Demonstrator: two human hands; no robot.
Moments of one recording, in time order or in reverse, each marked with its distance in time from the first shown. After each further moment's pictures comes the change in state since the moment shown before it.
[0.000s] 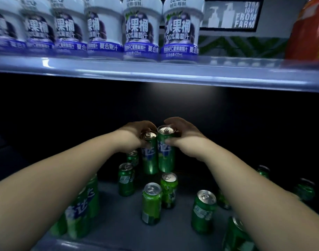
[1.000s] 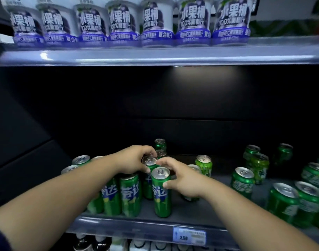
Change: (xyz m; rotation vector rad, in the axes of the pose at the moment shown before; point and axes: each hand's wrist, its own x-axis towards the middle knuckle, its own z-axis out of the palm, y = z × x) left_hand -0.110 -0.117 -0.011 0.098 -0.289 0.022; right_hand -0.083 -0.021 0.179 0.077 -0.356 0.166
